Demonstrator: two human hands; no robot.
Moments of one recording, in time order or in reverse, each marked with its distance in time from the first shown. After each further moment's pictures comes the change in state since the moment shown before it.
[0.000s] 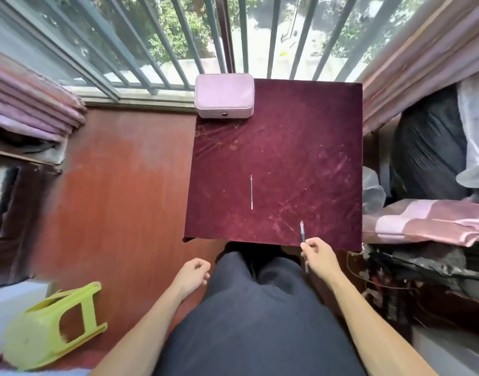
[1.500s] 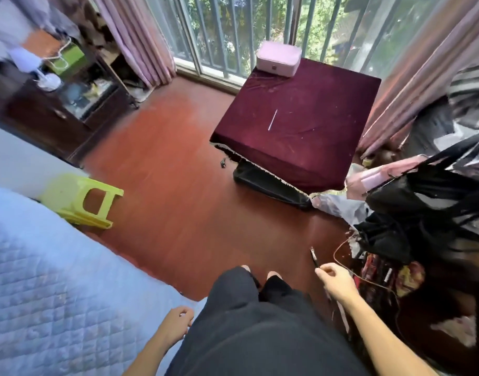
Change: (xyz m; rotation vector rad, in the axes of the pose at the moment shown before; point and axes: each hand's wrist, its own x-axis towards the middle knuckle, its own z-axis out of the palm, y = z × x) left_hand -0.321 -0.419 0.406 -0.295 0.176 -0.137; right_hand -0.204 0.422 -0.092 -0.320 -0.067 -0.270
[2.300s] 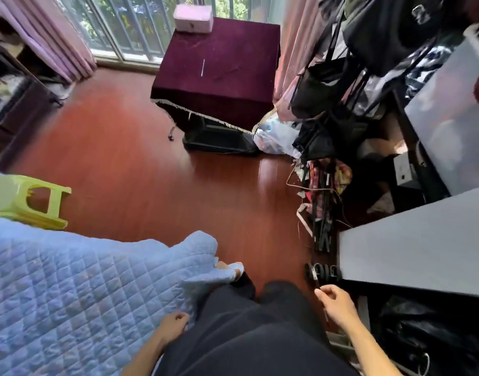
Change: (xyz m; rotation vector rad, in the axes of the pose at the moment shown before) left_hand -0.090 -0.290 0.087 0.376 -0.195 0.163; right_hand -0.358 0.328 0.152 0.184 0.183 0.275
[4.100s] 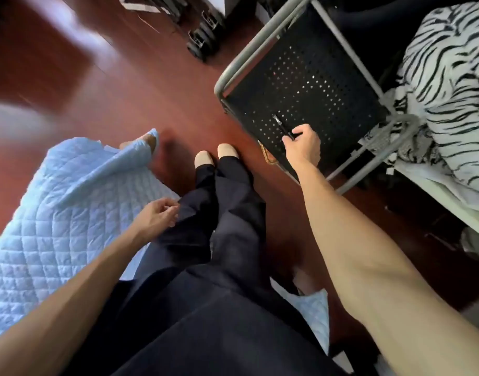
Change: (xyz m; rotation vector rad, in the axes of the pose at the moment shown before) left_hand -0.005 -0.051 0.254 0.884 -0.309 0.243; right_hand -0.112 0.394 0.146 0.552 0.434 0.649
